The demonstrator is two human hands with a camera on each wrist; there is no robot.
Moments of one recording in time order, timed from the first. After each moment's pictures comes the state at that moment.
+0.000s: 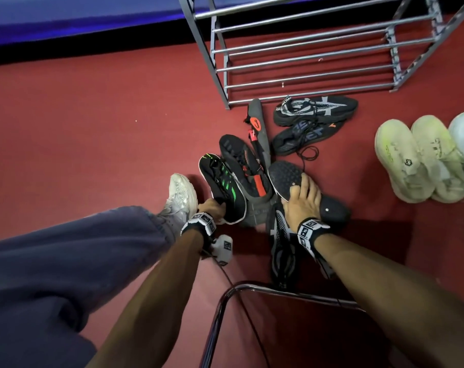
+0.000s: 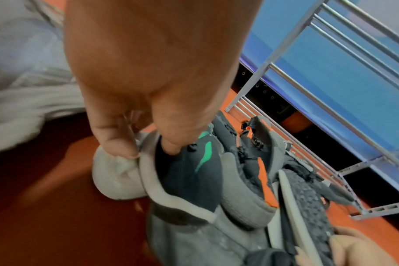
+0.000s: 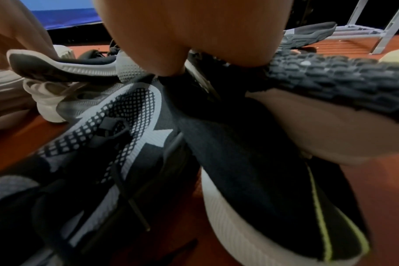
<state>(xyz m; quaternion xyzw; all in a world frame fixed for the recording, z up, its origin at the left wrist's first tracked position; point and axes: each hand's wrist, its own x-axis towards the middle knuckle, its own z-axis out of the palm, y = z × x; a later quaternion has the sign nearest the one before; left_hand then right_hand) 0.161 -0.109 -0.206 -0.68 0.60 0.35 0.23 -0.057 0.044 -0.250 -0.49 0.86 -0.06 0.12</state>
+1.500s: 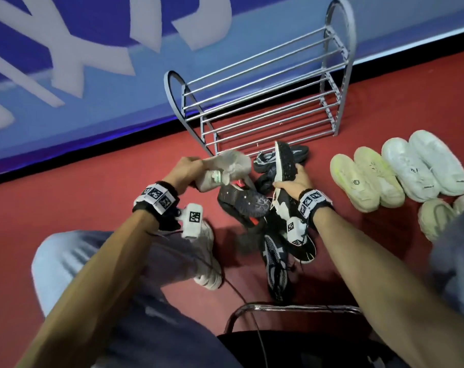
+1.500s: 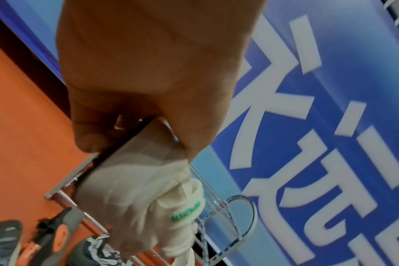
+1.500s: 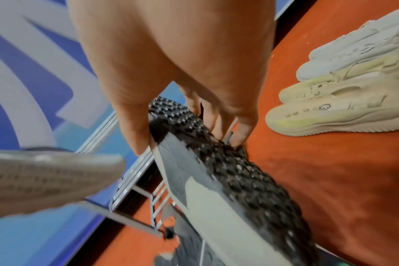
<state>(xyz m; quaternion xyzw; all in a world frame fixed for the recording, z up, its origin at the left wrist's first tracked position) 0.047 -0.133 0.125 -0.58 0.71 0.41 -0.03 -0.173 0.019 -0.077 -0.16 0.77 -0.45 0.42</state>
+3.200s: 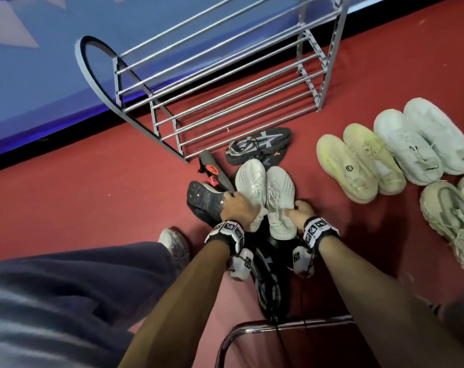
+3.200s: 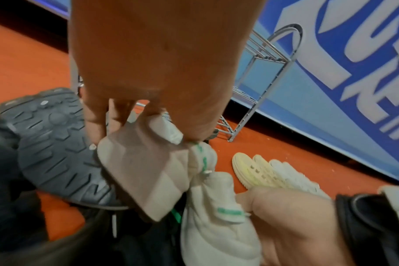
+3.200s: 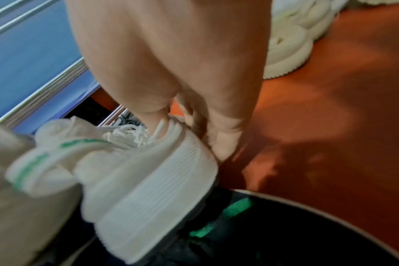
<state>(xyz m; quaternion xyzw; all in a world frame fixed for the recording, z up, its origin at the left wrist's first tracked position) -0.055 -0.078 -0.139 -0.52 0.80 0.21 0.21 -0.177 0.055 -0.235 -0.05 0.82 -0.33 0.47</state>
